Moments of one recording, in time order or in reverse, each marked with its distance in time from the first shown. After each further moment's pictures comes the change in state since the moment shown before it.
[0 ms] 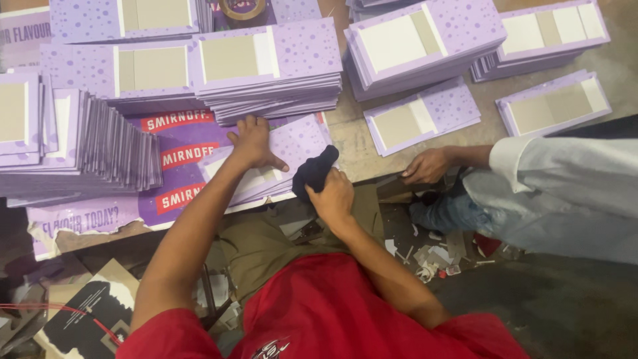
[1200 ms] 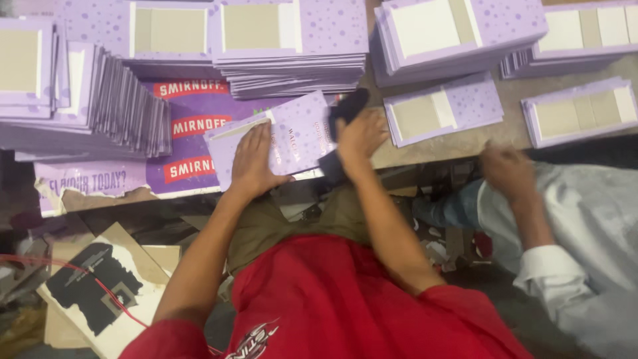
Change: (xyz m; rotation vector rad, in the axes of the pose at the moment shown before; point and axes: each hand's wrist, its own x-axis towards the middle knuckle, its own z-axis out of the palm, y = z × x) left_hand -0.095 -0.029 0.051 -0.118 0.330 0.180; right_hand 0.102 0.037 0.031 -0.470 0.068 0.263
